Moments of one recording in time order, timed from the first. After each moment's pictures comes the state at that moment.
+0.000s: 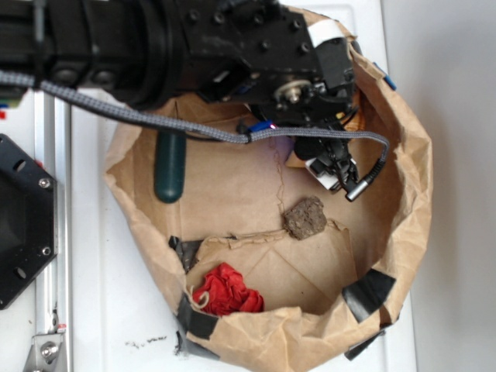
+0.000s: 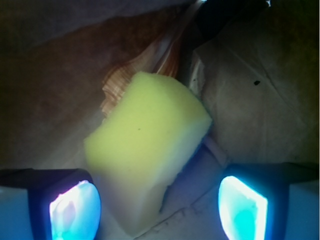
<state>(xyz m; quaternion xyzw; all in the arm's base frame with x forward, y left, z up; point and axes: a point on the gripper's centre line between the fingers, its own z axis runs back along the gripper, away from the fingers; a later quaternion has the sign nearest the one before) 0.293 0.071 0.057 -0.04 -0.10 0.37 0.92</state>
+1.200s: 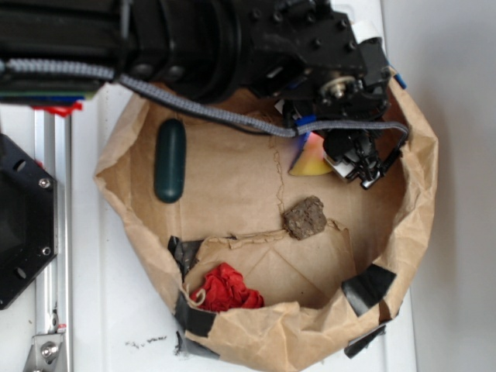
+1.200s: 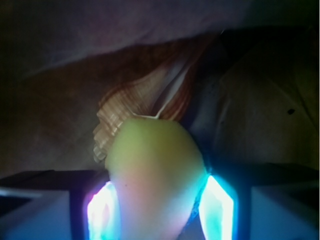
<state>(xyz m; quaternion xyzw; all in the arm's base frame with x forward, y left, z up) 0.311 0.074 0.046 -0.04 -0.08 0.36 0.93</state>
